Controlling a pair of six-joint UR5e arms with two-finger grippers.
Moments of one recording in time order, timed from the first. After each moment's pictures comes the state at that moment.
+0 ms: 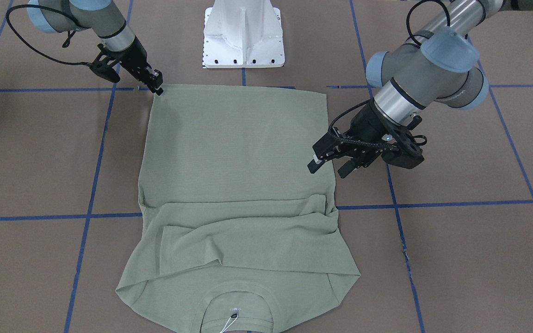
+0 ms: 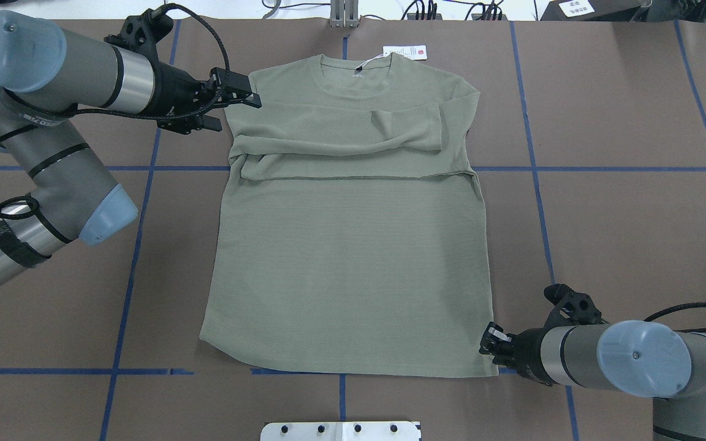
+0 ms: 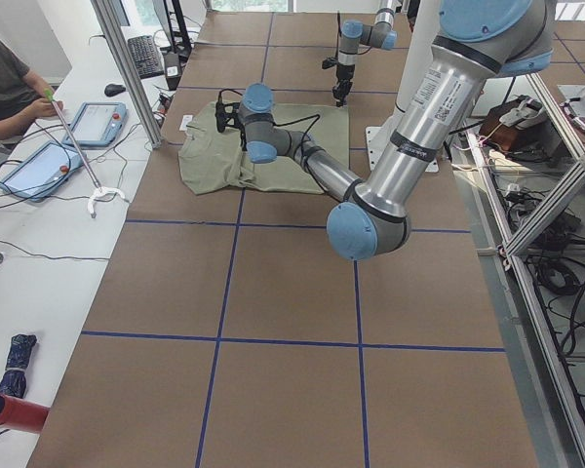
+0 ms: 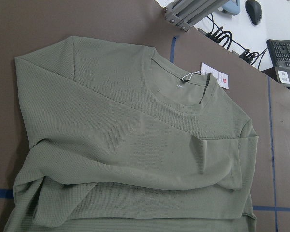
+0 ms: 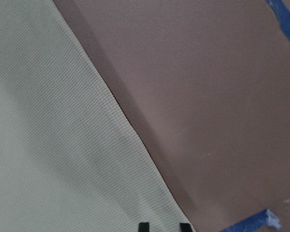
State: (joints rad) left arm -0.85 -2.10 -1.58 -2.40 -2.08 -1.50; right arm 0.21 -1.64 2.04 -0.97 1.67 2.06
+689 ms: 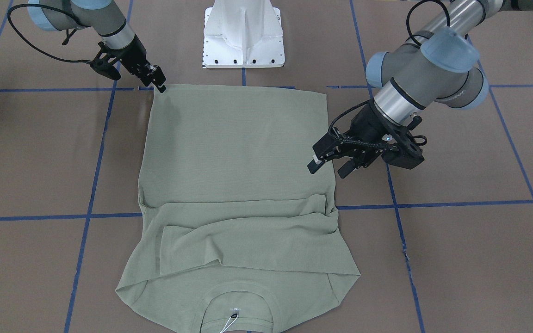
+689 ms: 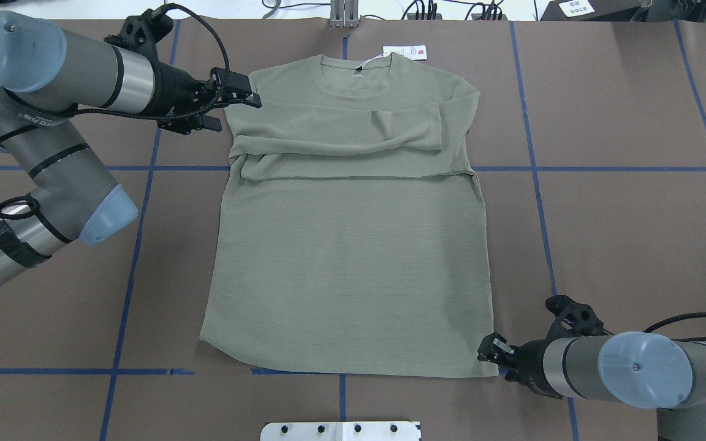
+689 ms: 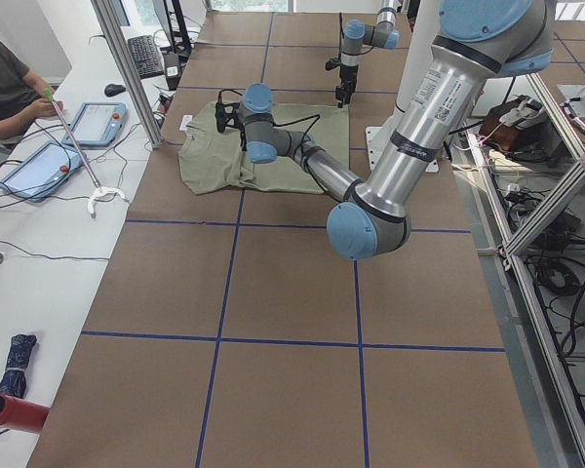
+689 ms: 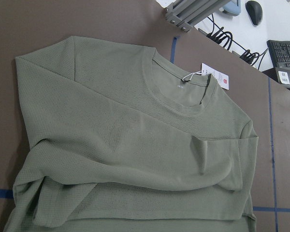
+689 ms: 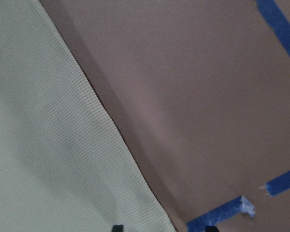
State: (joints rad) left arm -0.85 -2.10 -1.58 -2.40 -2.08 -1.50; right arm 0.18 -1.65 2.04 -0.97 1.66 2.06
